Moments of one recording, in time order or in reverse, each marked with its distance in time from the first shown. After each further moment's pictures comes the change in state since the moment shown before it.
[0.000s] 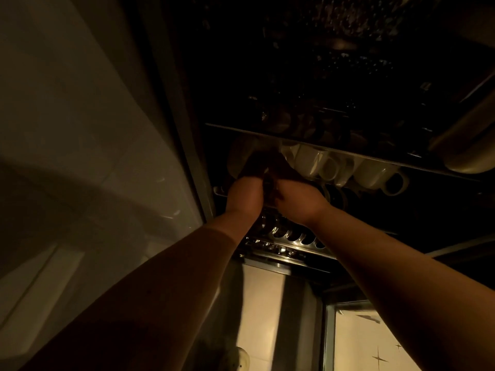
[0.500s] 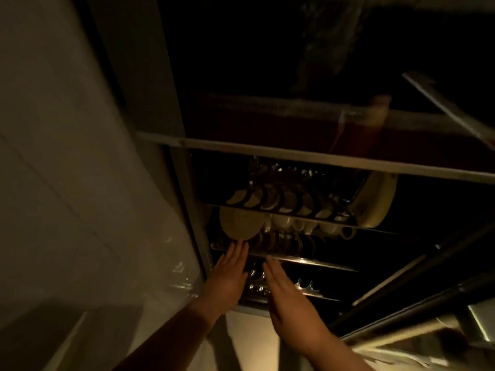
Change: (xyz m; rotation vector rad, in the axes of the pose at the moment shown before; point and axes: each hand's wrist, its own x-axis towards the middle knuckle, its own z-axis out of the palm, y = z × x) left_hand -0.098 0.004 -0.059 0.130 -0.246 0.214; right_hand -0.143 -0.084 -0.042 0.038 -0.073 0.092
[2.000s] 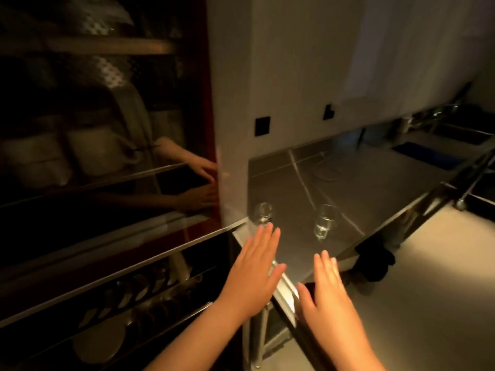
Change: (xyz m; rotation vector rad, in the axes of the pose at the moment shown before) left_hand -0.037 0.407 -0.129 -0.010 0.112 0.945; right_hand -0.272 -0.001 -0.277 0.061 0.759 0.996
